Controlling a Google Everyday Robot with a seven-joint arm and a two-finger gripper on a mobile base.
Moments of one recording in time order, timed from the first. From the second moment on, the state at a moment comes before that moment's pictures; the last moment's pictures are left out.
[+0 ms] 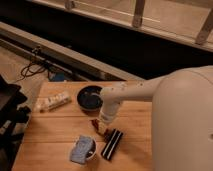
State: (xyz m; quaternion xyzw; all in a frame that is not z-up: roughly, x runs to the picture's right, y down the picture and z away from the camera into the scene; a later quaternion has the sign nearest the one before) arm -0.006 0.217 0.792 -0.43 0.02 0.27 0.86
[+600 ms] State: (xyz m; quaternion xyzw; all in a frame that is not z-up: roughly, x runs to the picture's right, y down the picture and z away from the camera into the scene) arm 0.053 0.204 0.825 -0.41 0.08 0.31 0.85
